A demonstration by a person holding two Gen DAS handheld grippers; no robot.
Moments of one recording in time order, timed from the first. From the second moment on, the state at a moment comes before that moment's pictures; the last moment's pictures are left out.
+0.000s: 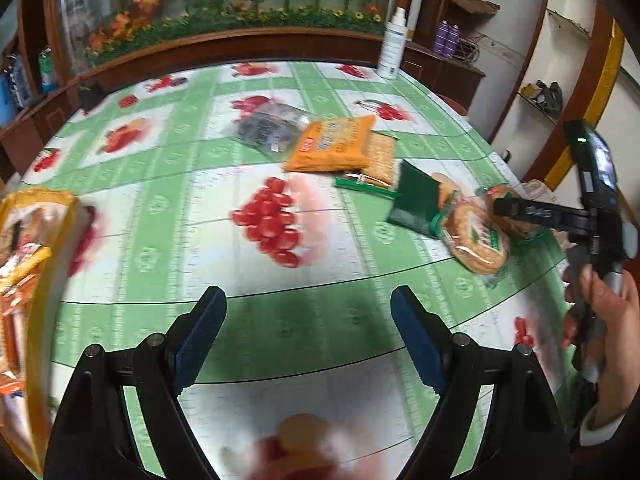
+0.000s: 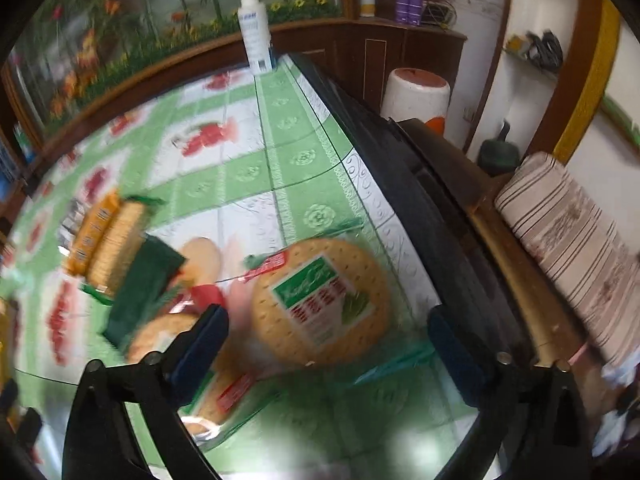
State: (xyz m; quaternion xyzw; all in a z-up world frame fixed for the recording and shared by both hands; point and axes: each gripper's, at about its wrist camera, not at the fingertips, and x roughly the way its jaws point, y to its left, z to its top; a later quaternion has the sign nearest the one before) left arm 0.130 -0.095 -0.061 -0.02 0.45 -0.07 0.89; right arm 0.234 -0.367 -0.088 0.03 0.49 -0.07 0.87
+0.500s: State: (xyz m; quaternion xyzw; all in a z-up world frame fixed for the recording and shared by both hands) left arm 0.147 -0.160 -0.066 -0.03 0.47 -0.12 0.87; right arm 0.232 -0.365 -0.097 0.04 0.52 -0.03 0.85
